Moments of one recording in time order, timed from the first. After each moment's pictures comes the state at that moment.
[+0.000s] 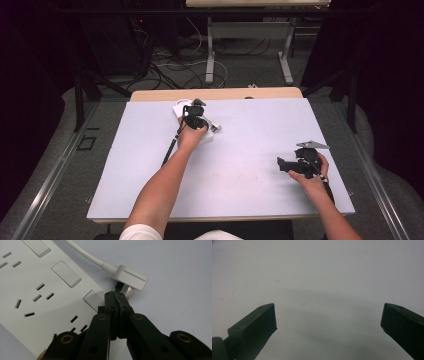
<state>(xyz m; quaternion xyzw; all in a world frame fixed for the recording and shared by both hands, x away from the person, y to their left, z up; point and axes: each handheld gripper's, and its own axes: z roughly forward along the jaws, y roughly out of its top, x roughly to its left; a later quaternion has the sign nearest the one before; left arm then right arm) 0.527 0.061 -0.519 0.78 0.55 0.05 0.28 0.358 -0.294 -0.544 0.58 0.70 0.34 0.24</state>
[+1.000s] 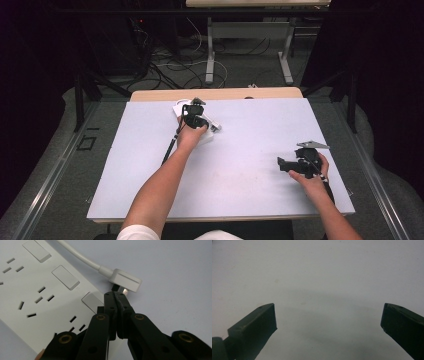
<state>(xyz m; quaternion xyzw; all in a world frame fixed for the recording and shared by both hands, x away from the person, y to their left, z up) 0.523 0.063 -0.511 0.78 0.54 0.06 0.30 0.359 -0.295 -0.545 0.58 0.70 0.34 0.24</state>
